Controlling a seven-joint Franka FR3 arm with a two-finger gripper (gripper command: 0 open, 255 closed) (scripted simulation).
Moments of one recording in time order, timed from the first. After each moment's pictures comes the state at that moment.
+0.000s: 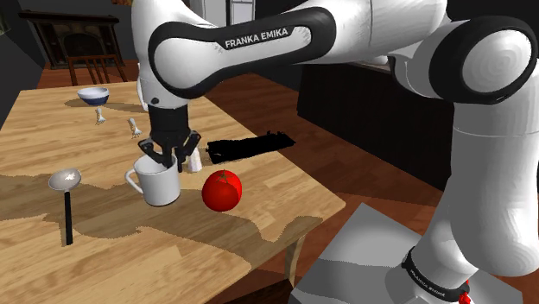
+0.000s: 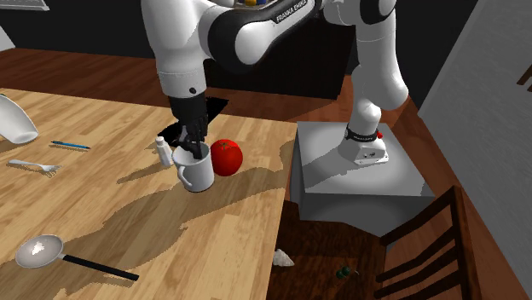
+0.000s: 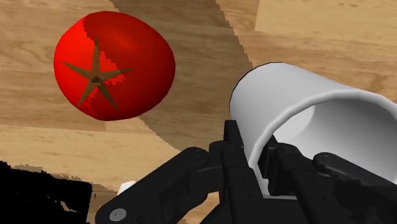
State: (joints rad) arm 0.22 0.38 0.40 -1.50 -0.11 1.91 0.73
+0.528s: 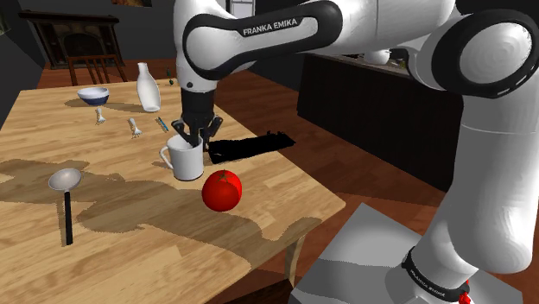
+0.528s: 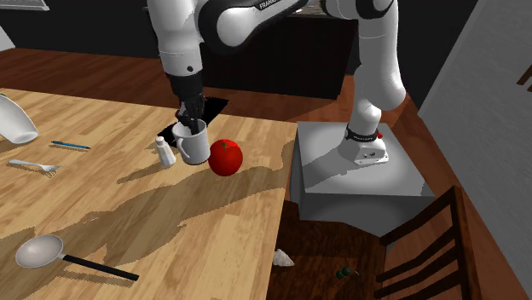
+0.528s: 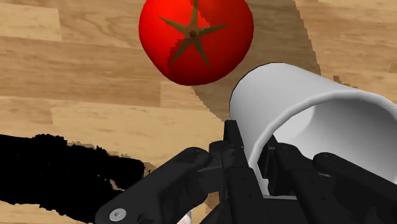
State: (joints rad) arm 0.10 0.32 0.37 -1.55 -0.06 1.90 0.57
